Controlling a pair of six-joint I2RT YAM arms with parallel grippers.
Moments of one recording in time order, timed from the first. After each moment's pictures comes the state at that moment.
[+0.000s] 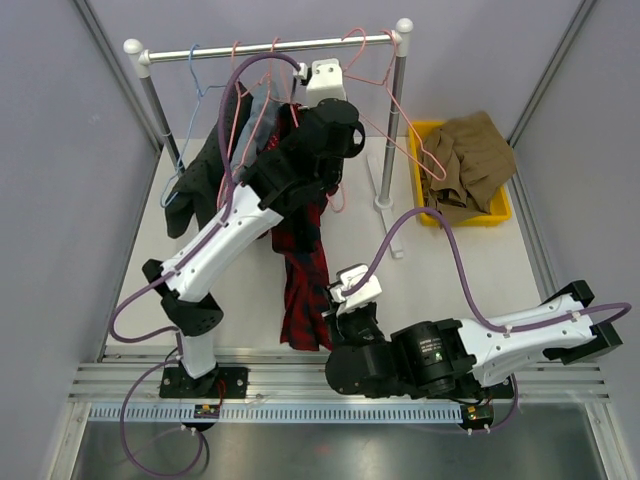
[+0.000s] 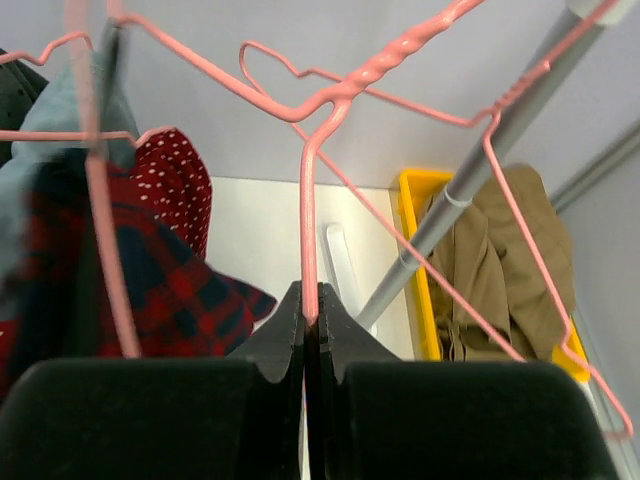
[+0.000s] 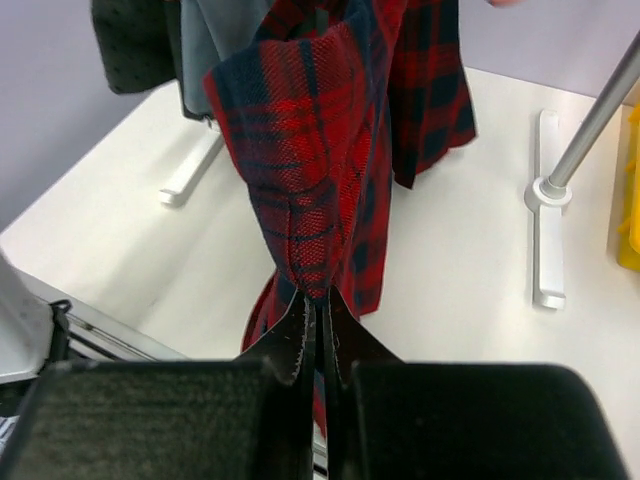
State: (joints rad) left arm -0.92 1.87 2.34 -0.69 -0.83 -0.39; right arm 1.81 1.31 1.39 -0.64 1.32 0.60
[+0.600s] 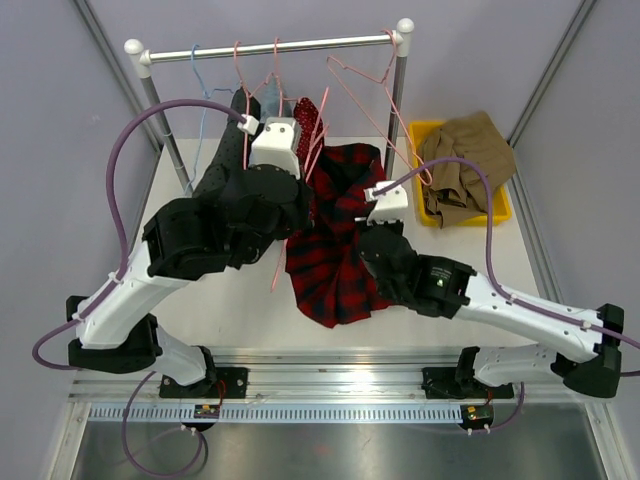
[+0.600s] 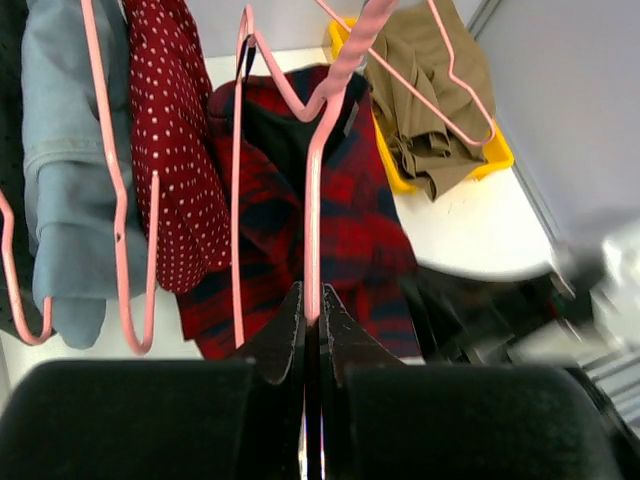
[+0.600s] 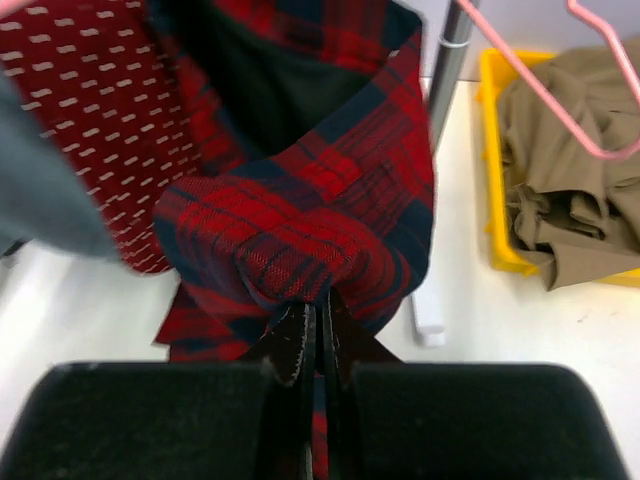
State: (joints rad) left arm -1.20 1.45 2.15 -1.14 -0.75 -0.54; right arm 1.22 1.16 1.18 -0.38 1.04 0.35
